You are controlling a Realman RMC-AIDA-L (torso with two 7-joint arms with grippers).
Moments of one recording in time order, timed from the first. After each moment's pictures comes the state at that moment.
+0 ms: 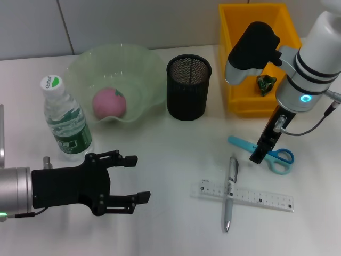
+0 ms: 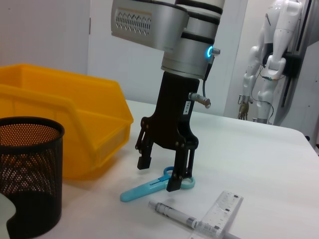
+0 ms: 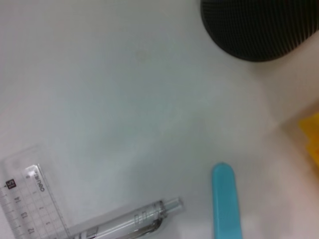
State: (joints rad) left arm -0.47 -2.07 0.99 0.61 1.86 1.56 -1.16; right arm 0.93 2.08 -1.22 -0.80 -2.88 -1.45 2.36
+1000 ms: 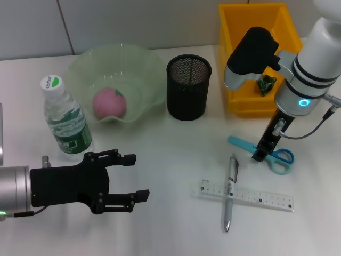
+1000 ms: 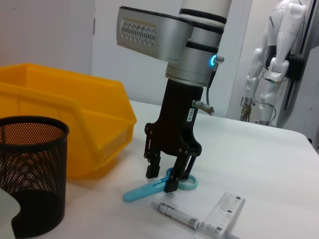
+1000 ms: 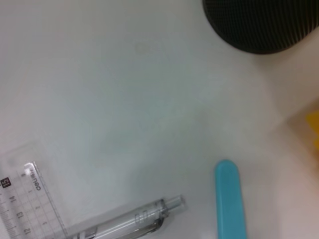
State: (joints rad) left arm -0.47 -2.07 0.98 0.61 1.86 1.56 -1.18; right arm 0.93 2.08 -1.23 -0.76 -2.88 -1.42 2.37
